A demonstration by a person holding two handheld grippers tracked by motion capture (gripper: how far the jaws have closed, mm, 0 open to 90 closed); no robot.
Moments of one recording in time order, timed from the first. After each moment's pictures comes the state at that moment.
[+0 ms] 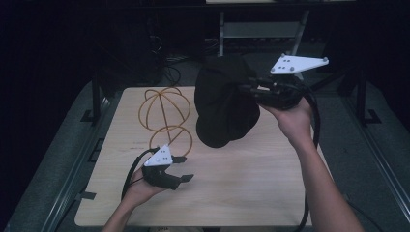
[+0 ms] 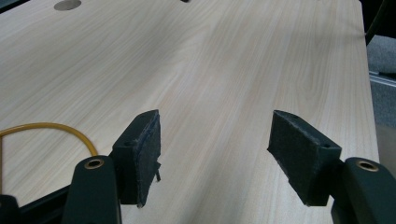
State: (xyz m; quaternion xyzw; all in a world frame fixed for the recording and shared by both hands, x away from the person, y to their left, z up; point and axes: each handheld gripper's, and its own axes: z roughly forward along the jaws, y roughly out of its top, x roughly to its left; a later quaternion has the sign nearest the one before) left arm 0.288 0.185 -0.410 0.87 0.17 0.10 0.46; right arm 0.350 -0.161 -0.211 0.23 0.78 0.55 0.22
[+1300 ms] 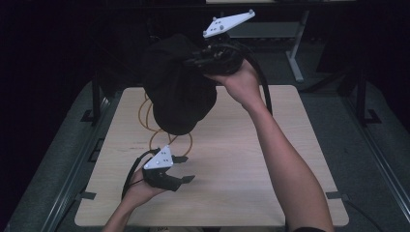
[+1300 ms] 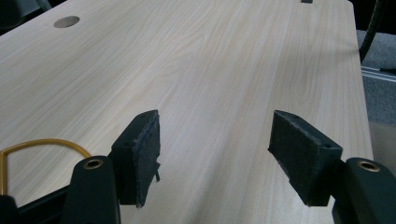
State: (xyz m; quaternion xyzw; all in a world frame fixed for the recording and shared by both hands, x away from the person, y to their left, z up) left arm 0.282 0.182 -0.403 0.87 0.15 0.11 0.46; right arm 0.408 -0.046 -0.157 0.15 0.82 0.53 0.18
